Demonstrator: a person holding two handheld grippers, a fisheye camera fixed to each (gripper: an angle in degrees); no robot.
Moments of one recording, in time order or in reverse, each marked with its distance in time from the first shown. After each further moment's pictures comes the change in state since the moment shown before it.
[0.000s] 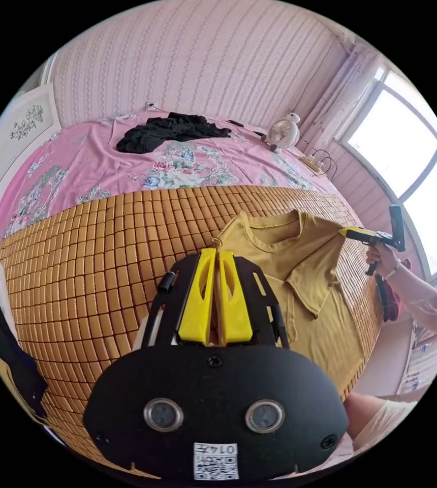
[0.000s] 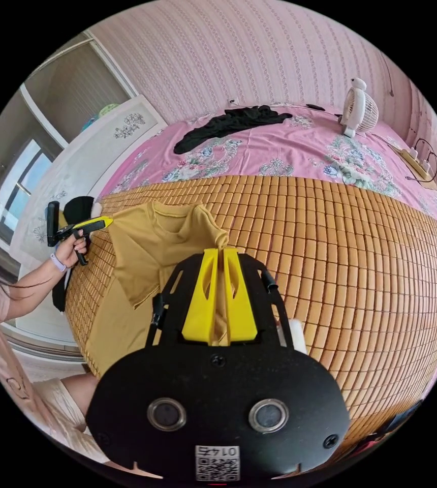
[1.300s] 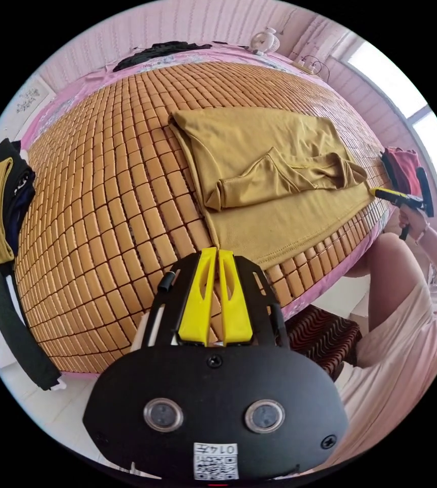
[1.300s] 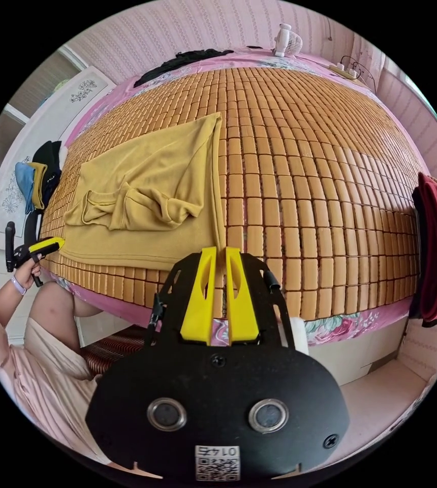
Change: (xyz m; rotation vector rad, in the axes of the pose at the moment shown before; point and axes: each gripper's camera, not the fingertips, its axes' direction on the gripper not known) left arm 0.159 0.301 -0.166 -0.397 -0.155 0.048; right arm -0.079 0.340 0.001 -0.222 0.264 0.256
